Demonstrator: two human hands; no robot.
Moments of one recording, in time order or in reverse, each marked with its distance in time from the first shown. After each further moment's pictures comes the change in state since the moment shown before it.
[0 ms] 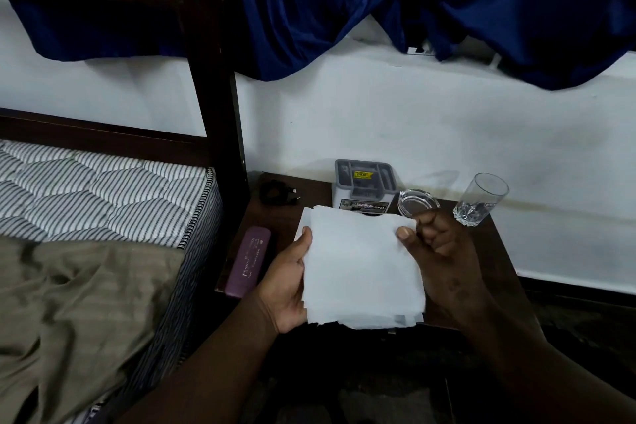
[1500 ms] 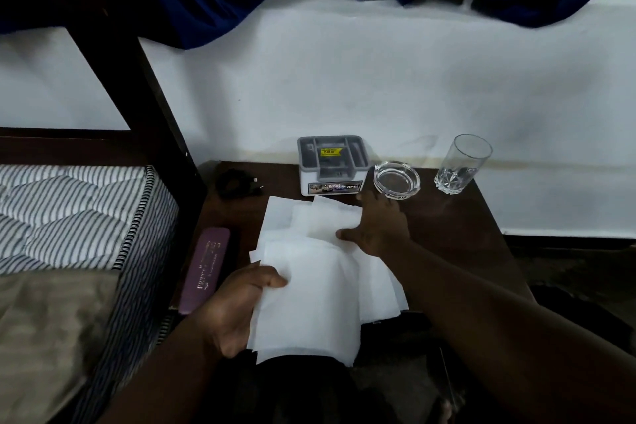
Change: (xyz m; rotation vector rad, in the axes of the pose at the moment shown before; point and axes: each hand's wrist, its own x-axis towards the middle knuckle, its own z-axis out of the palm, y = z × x) left_hand 0.005 0.001 -0.012 0.353 0.409 -0.112; right_hand 0.071 0.102 0.035 -0.973 -0.304 0.373
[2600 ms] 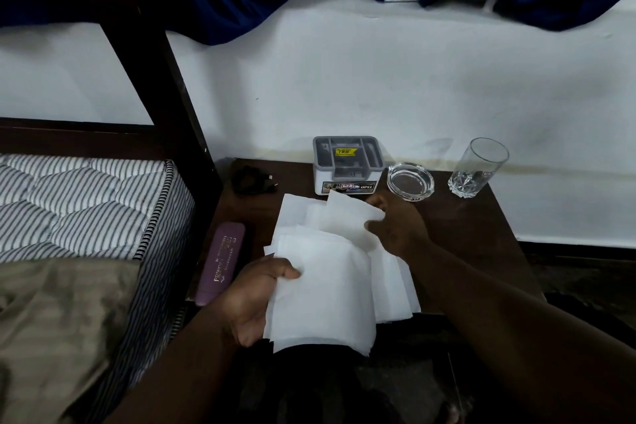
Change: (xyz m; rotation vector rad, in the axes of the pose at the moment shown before) left_hand -0.004 0.003 0.002 -0.026 0.012 0.020; right_hand 0.012 0.025 0.012 0.363 0.112 -0.159
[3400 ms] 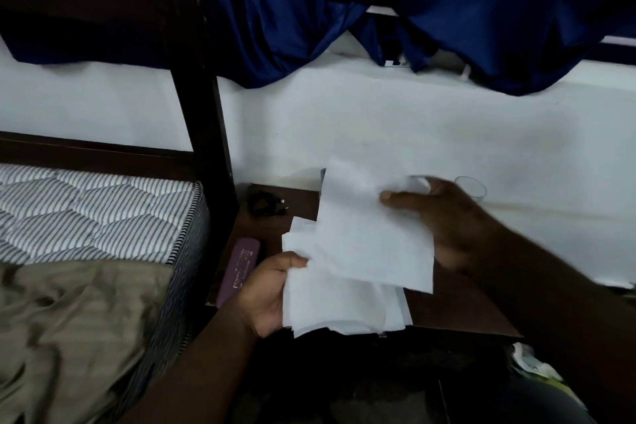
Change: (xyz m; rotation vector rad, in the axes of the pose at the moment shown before) left_hand -0.027 0.011 -0.003 -0.181 -0.417 0.066; right_hand -0.094 -0.150 -0.139 1.000 -0.190 0.141
